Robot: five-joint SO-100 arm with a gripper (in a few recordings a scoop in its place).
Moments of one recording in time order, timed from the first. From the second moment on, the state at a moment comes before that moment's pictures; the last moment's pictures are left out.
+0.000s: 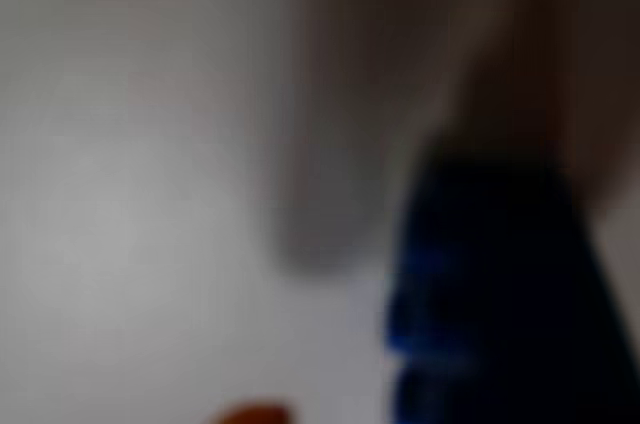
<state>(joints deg) 14.9 32.1 16.6 104.3 112.5</state>
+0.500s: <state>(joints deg) 15.1 28.0 11.5 104.3 112.5</state>
